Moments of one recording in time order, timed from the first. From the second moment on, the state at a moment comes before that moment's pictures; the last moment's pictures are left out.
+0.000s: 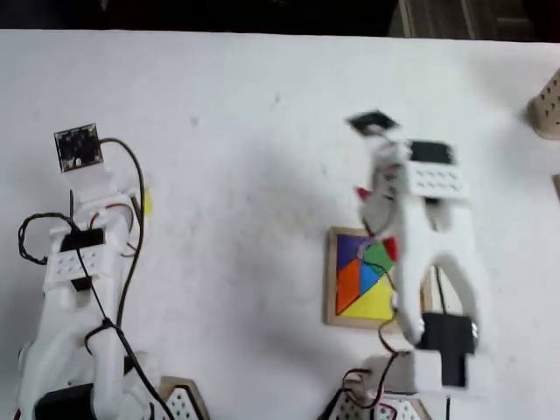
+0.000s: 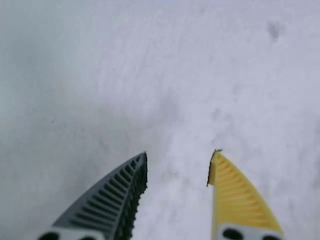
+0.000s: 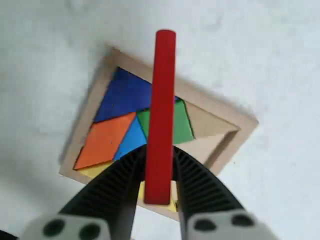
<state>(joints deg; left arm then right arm) -18.4 -27.6 60.0 27.9 5.6 4.4 -5.3 18.2 83.2 30.9</state>
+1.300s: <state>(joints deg) -18.3 -27.2 60.0 27.9 5.6 19.1 -26.2 58.1 57.2 21.1</state>
